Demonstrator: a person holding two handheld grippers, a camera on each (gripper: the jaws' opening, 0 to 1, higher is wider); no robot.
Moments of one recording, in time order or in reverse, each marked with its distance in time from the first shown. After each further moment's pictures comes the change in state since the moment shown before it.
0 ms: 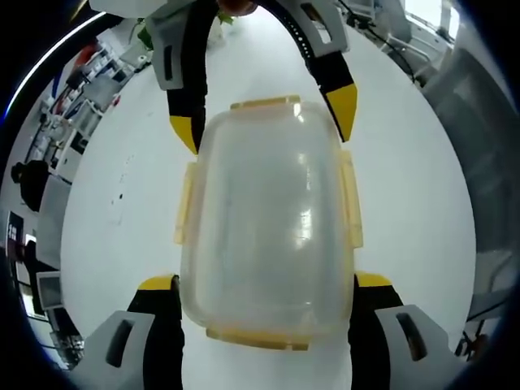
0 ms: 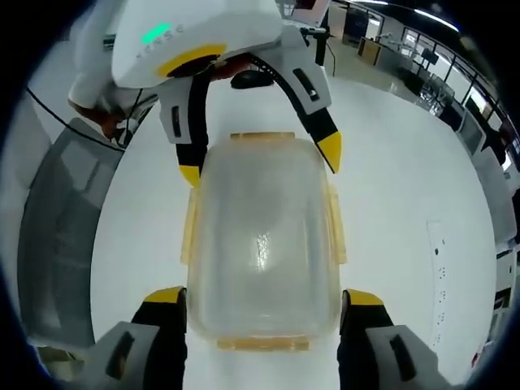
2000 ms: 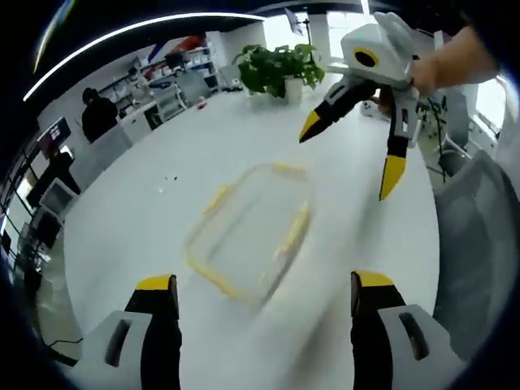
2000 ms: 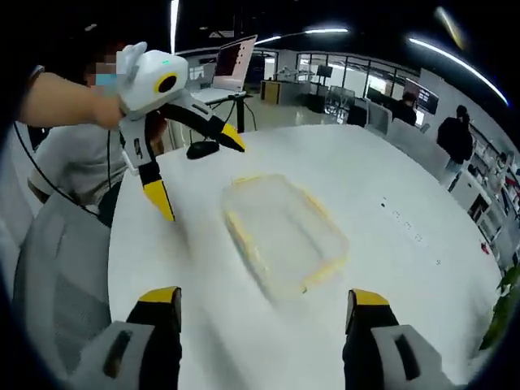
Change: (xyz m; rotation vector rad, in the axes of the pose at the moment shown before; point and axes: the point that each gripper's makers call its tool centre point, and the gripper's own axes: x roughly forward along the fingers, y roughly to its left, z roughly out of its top) left arm -0.080 -0.049 0.002 -0.435 -0.297 0.220; right arm -0.054 0.075 -0.010 0.378 -0.380 -0.313
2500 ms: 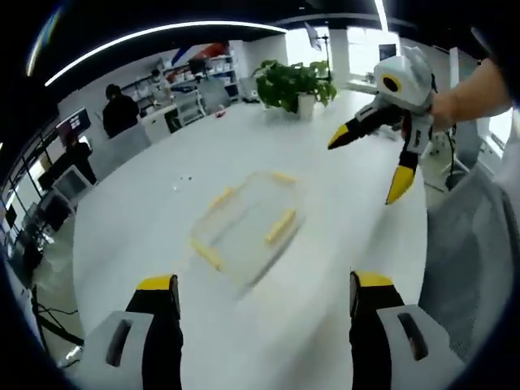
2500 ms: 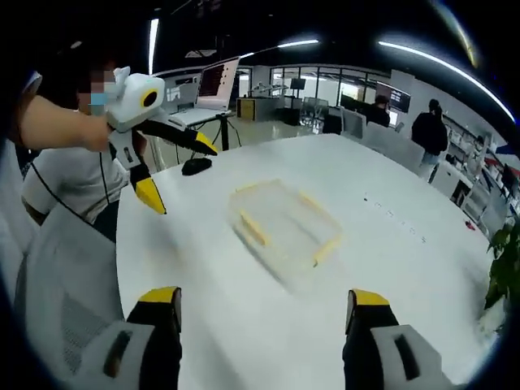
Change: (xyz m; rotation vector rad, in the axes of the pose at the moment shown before) left arm -0.043 -0.026 -0.005 -0.122 -0.101 0.055; right arm -0.037 0.032 -0.017 0.083 -0.090 -0.104
